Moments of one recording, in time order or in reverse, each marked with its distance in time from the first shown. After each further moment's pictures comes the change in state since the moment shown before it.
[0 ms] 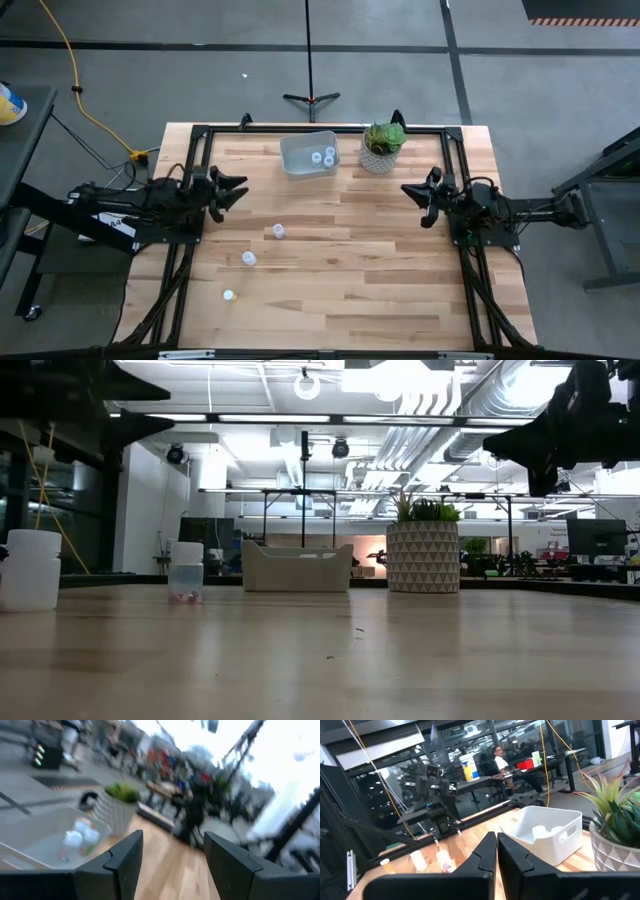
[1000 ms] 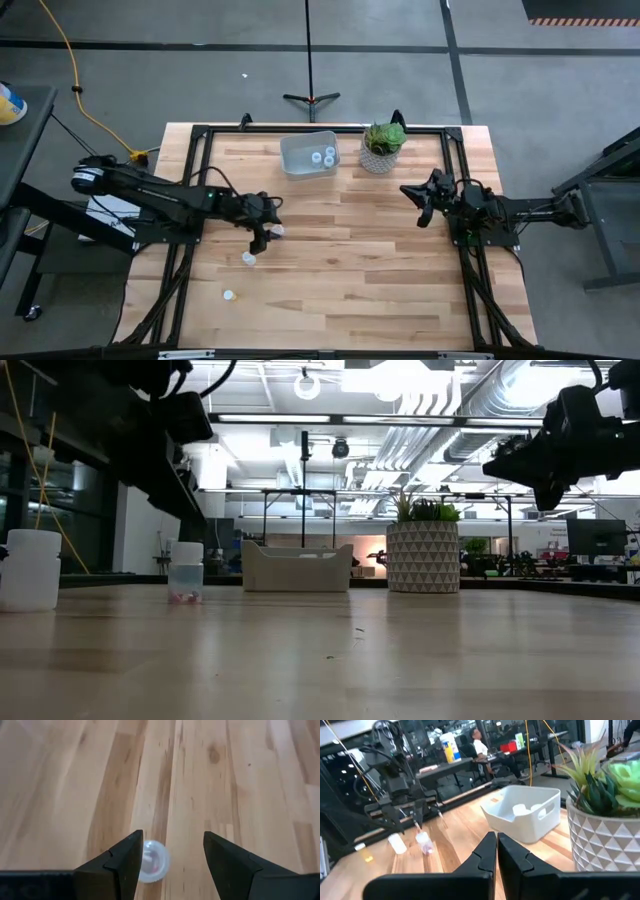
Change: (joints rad) left arm 0.000 1.012 0.373 -0.235 0.386 0.171; right arm 0.000 0.001 0.000 -0.131 0.063 0.022
